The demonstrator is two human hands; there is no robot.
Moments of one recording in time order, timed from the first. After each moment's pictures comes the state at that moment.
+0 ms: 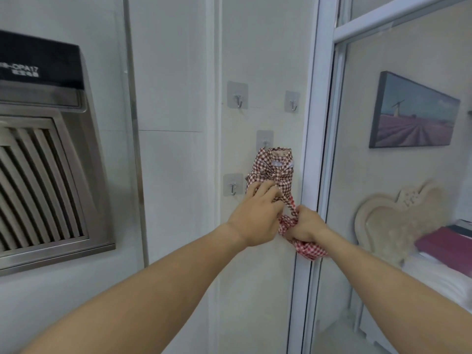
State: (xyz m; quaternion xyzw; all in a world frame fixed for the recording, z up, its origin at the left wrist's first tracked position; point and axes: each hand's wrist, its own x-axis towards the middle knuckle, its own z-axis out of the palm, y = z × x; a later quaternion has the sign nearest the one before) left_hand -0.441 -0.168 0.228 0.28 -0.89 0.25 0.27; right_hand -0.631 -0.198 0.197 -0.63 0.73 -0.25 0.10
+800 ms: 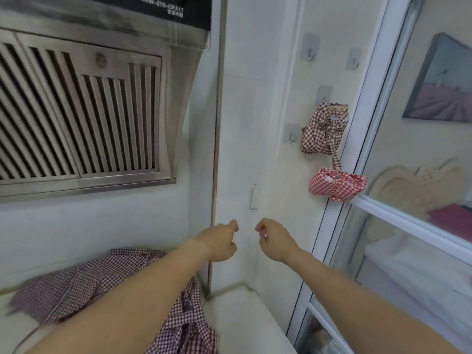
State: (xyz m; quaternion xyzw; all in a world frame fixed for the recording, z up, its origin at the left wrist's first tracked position) left_hand -0.235 -0.076 0.081 0.54 -0.82 -0.15 0.07; right_hand -0.436 -0.089 0.060 -0.75 0.61 -0.23 0.11
